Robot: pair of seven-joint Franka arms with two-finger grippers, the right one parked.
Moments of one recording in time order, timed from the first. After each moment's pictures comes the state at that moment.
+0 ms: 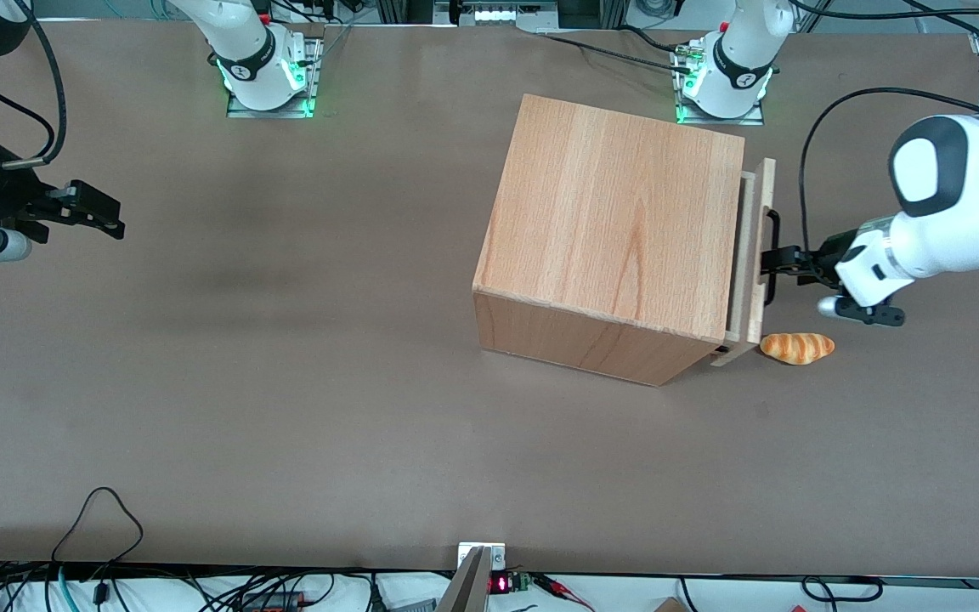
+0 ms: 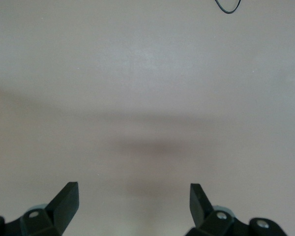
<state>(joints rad) 0.03 0.17 0.04 -1.98 -0.34 1.94 0.25</state>
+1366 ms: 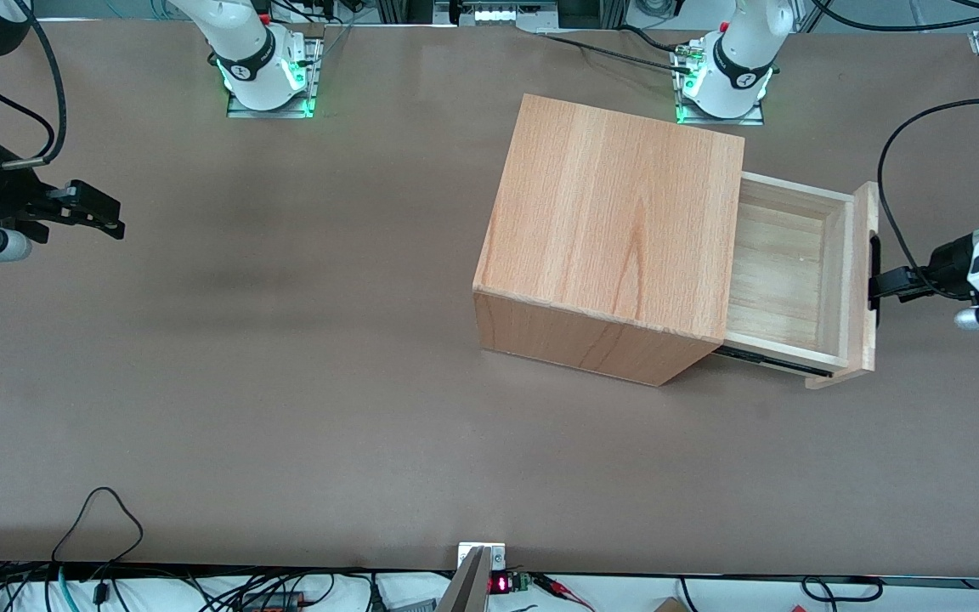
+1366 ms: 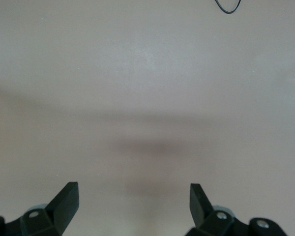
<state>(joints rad) 0.11 0.20 0.19 -1.93 -0.33 2.06 0.32</state>
